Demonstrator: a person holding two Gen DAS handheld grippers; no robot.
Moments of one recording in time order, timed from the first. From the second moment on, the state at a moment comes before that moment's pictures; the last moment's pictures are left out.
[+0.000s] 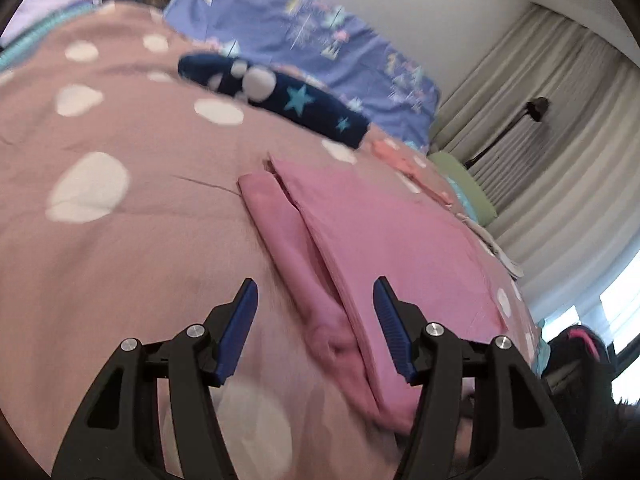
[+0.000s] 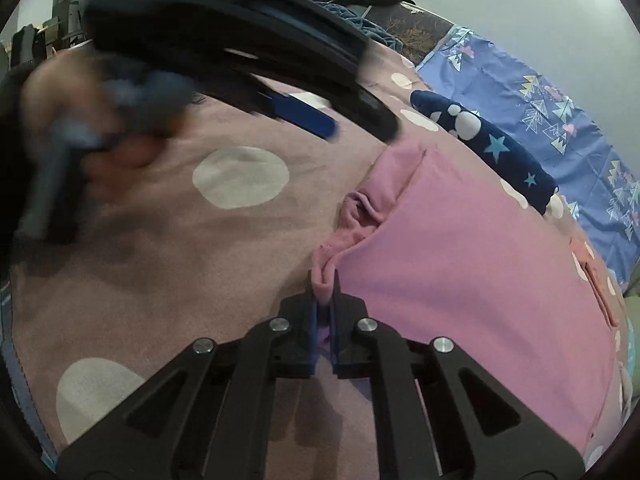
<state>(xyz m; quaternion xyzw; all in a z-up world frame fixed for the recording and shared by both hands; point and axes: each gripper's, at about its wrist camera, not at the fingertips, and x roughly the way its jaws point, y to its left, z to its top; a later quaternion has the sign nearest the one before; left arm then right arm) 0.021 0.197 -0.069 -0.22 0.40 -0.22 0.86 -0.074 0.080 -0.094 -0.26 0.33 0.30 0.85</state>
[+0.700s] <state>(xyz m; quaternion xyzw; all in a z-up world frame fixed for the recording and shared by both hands) 0.088 0.226 -0.099 -0.33 0.37 -0.19 0.85 -0.069 0.073 -0.099 -0.19 0.36 0.33 0.85</state>
